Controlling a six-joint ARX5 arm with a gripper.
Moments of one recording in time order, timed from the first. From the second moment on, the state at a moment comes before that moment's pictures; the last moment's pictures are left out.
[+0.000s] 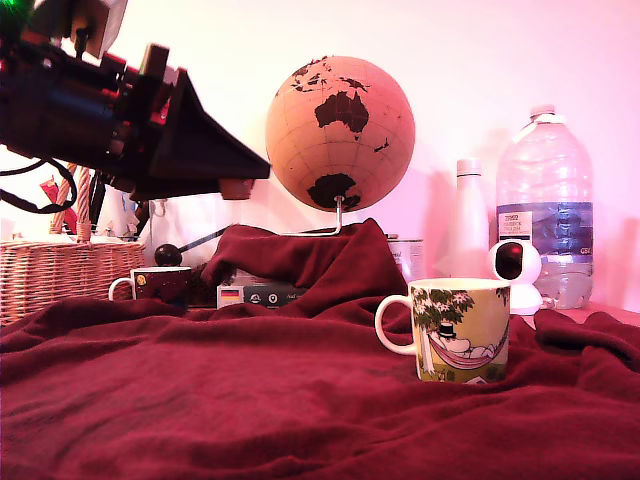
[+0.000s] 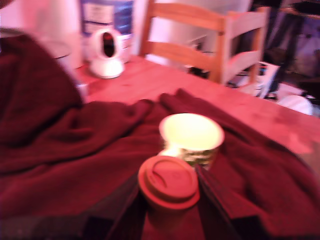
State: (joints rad) arm -0.54 1.31 0.47 0.59 0.52 -0.04
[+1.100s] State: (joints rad) arm -0.67 1.30 0.48 0.56 0.42 -0.06
